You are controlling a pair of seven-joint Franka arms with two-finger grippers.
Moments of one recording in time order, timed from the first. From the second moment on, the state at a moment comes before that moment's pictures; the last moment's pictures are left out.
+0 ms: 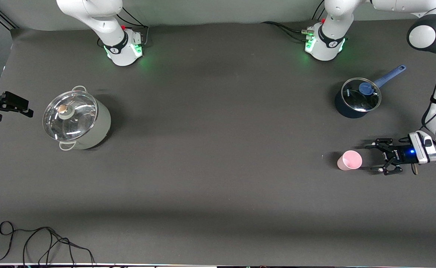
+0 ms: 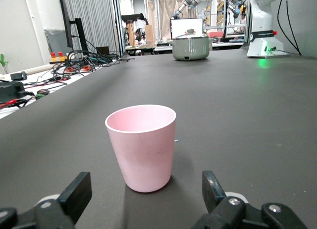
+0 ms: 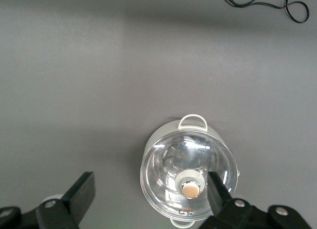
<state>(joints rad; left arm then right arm) 0.64 1.04 -0.12 -1.39 -0.96 1.48 2.57 -0.03 0.01 -0.08 -1.61 0.02 1.61 -0.20</state>
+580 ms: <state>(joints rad) 0.64 1.09 -0.17 -1.39 -1.02 1.47 2.61 -0.03 0.01 -0.08 -1.60 0.02 1.61 -0.20</state>
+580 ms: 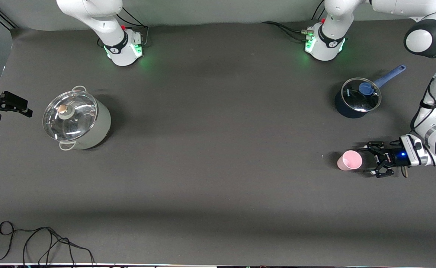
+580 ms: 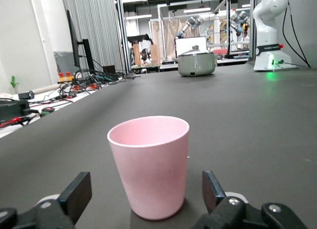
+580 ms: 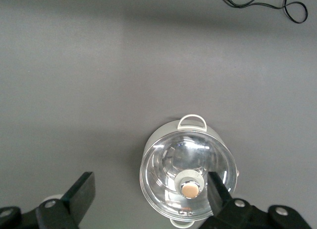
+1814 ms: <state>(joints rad) 0.55 1.16 -0.21 -1.39 -1.12 1.50 2.64 -0.03 0.01 -0.09 -1.60 0.02 1.61 -0.20</state>
